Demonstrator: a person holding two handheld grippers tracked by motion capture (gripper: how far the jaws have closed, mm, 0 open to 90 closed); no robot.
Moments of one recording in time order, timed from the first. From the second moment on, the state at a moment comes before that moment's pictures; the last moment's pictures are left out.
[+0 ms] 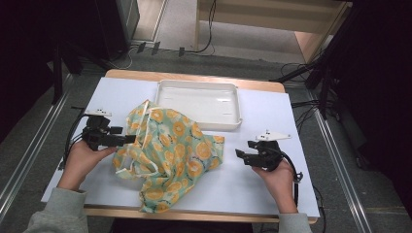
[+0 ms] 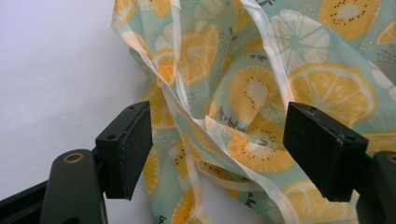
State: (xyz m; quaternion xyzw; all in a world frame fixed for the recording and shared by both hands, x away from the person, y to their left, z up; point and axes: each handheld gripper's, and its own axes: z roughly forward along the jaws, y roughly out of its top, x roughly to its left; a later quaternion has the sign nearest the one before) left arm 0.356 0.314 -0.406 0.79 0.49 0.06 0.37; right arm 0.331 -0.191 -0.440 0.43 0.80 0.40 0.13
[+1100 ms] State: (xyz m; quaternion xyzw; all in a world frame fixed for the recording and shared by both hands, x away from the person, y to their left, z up) left arm 0.388 0.299 -0.435 0.79 0.50 0.06 0.35; right arm 0.326 -0.196 -0.442 0.44 0.80 0.40 0.13
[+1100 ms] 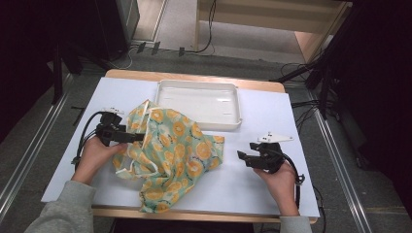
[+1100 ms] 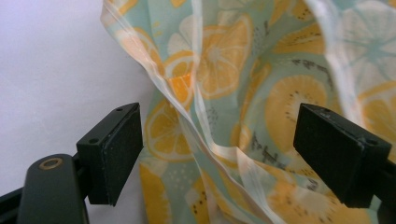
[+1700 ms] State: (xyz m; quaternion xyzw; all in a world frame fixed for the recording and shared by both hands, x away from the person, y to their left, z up) left arm 0.392 0.285 -0.450 0.81 0.49 0.06 0.33; right arm 0.326 -0.198 -0.443 0.44 0.79 0.39 0.14
